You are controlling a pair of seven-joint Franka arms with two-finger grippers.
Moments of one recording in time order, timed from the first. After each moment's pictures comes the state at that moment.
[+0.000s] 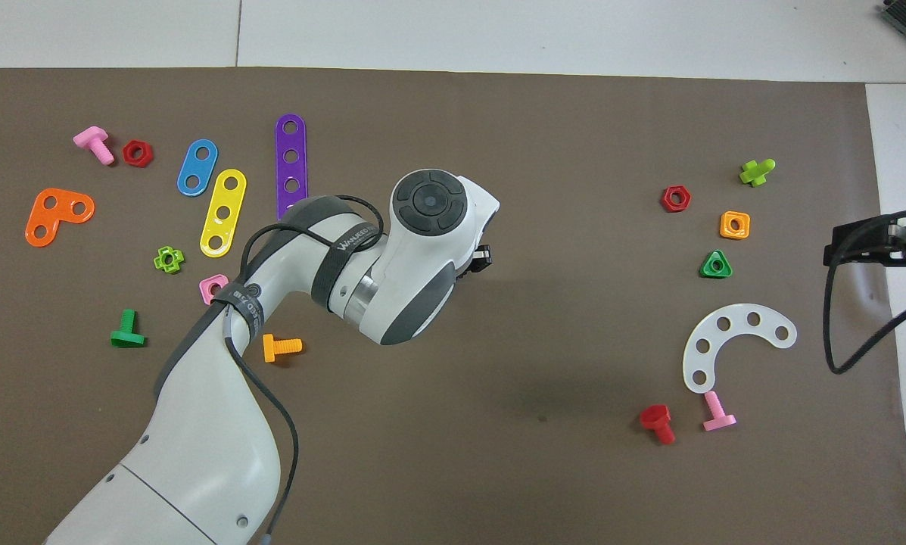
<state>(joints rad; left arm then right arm) -0.52 0.54 -0.18 -1.53 0.03 2.06 -0.77 0.04 -0.07 -0.07 -1.64 -0.02 1.57 0.19</state>
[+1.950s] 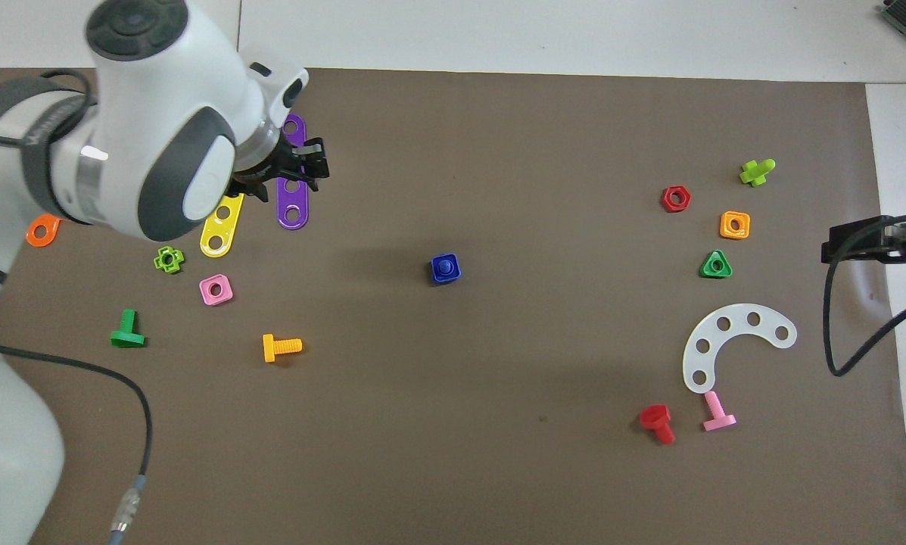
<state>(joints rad) -0.16 0.40 -0.15 -1.32 0.02 1.70 -0.41 0.04 -0.07 -0.07 -1.65 -0.02 1.61 0.11</state>
